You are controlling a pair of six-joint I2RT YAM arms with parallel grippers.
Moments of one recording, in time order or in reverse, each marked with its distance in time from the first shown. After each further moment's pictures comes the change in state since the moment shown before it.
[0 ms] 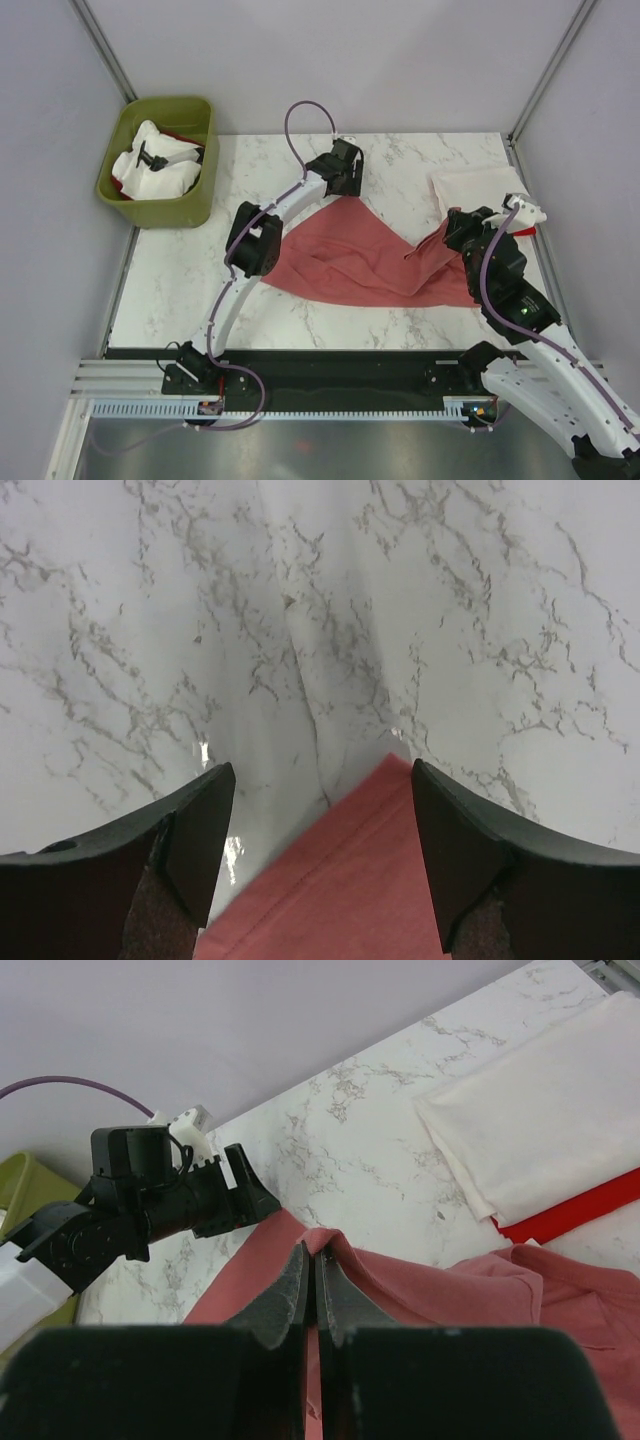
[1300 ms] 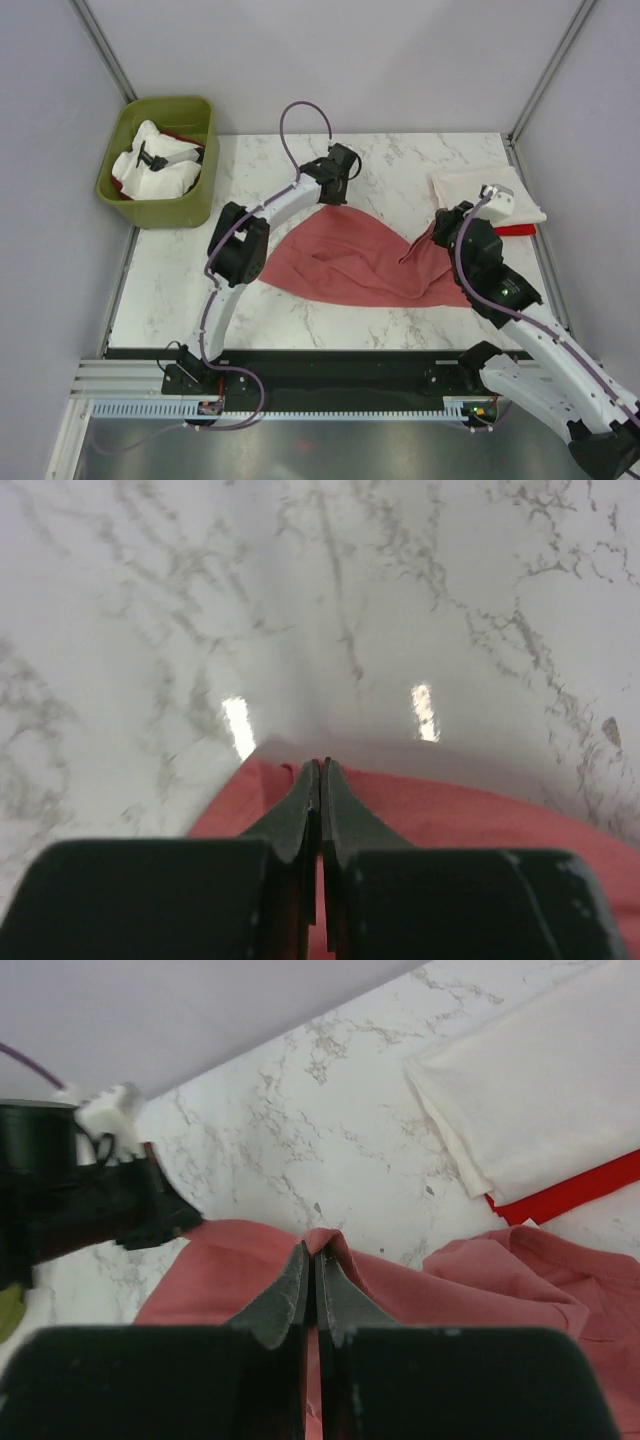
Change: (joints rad) left arm -0.042 -0.147 -0.147 -0.109 -0.024 0.010; right arm 0.000 0.109 0.000 0.010 -0.016 -0.004
